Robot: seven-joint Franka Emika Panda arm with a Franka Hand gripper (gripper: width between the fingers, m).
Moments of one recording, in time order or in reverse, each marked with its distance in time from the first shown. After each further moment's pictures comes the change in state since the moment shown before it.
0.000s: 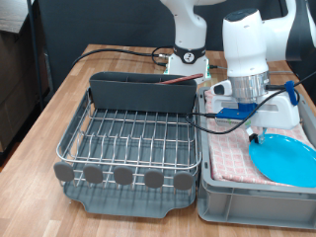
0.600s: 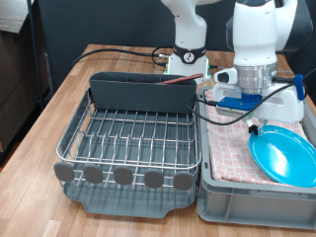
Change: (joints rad) arm 0.189 -0.094 -0.260 -0.001 -0.495 -0.180 0.436
